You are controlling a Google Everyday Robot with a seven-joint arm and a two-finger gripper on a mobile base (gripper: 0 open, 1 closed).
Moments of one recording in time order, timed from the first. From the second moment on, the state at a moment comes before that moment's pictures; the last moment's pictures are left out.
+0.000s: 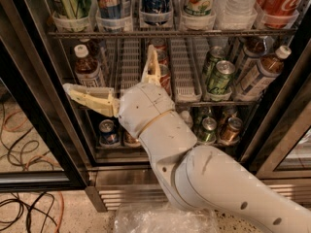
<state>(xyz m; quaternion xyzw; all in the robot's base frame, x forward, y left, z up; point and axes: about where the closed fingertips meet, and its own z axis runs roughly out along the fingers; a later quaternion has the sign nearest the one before) 0.486 0.069 1.000 -0.20 0.54 0.22 0.78</state>
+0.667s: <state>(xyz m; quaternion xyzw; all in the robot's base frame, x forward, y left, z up) 0.492 0.054 1.012 -0.20 0.53 0.20 0.80</state>
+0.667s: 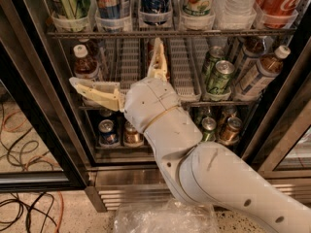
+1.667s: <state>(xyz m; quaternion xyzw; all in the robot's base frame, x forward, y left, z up) 0.544 0.035 1.022 -0.26 0.52 0.19 0.79</state>
